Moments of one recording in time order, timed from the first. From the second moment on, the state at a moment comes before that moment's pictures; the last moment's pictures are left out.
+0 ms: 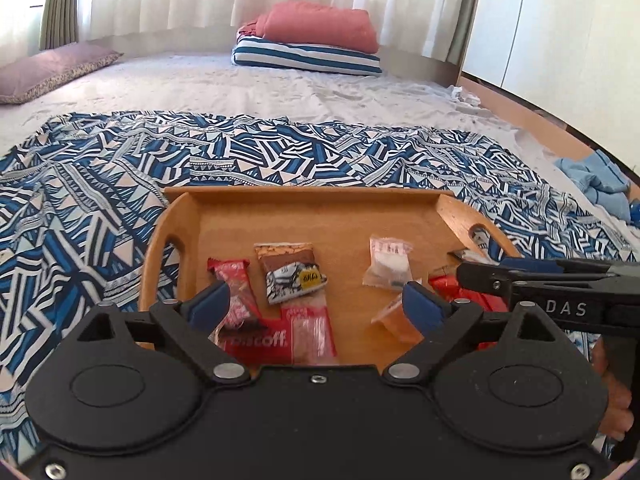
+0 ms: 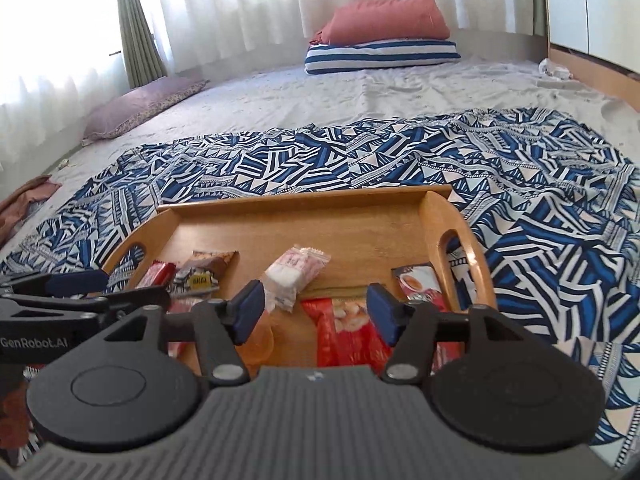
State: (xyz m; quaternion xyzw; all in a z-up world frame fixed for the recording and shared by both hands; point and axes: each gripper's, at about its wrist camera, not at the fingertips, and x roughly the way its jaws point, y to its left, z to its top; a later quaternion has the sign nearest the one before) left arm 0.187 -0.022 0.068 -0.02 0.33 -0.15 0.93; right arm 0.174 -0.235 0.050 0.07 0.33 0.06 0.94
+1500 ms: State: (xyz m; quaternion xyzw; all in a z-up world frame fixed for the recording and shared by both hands) left arm 0.070 0.020 0.003 -0.03 0.30 -0.06 0.95; right arm 0.059 -0.229 -0.009 0.00 0.30 0.06 0.95
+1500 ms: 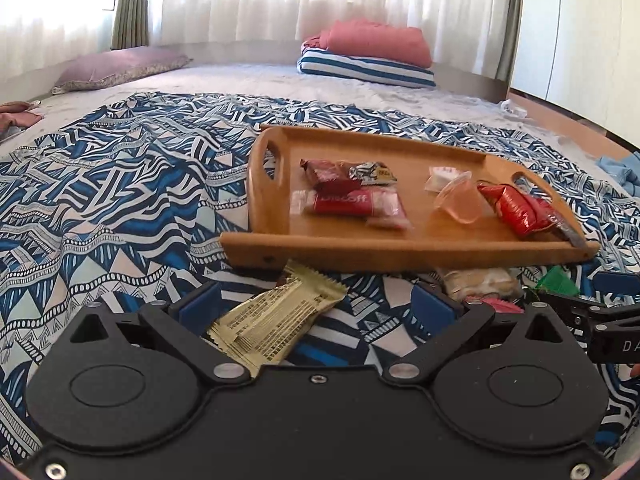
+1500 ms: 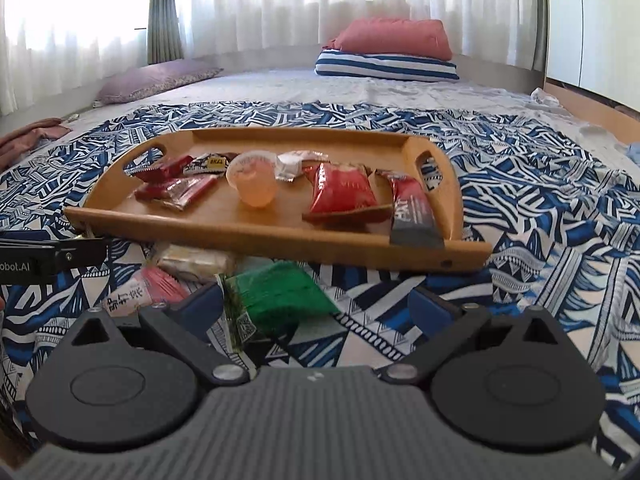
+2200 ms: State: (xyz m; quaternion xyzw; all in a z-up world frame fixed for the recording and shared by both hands) left arm 0.066 0.020 -0.002 -0.01 0.30 -0.07 0.95; right arm 0.062 -0.219 -0.019 -0.03 0.31 0.07 0.95
